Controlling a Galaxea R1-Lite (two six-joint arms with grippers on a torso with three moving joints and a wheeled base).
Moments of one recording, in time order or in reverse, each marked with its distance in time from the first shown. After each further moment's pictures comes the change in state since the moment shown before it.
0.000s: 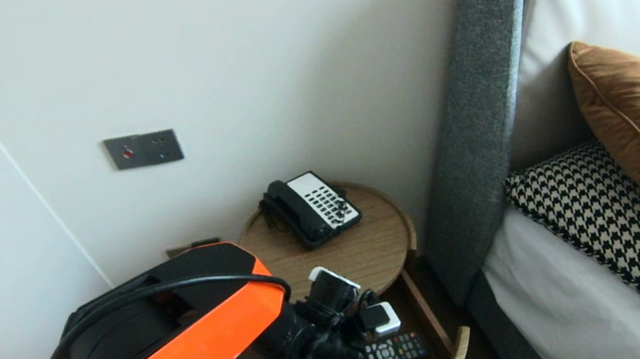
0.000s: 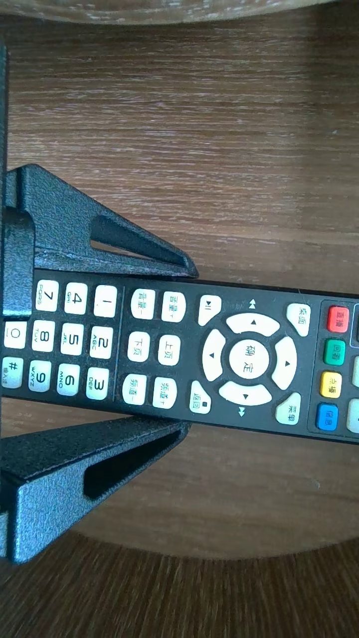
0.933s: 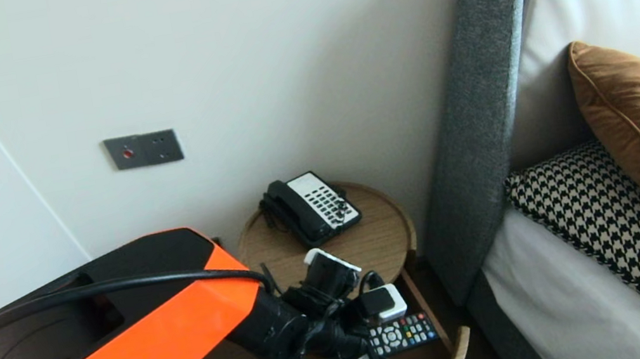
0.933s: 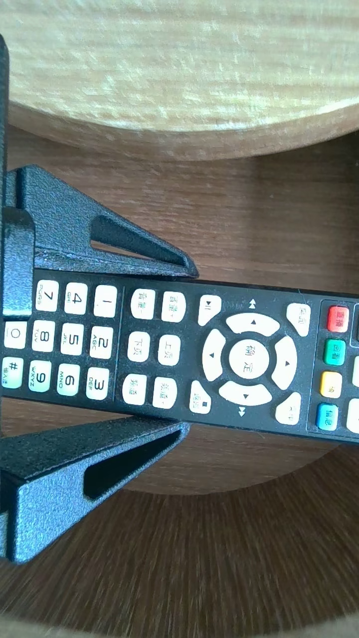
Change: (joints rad) left arm -0.027 -0.156 0.061 0.007 0.023 -0.013; right arm 0.000 0.000 0.000 0.000 0.000 0.000
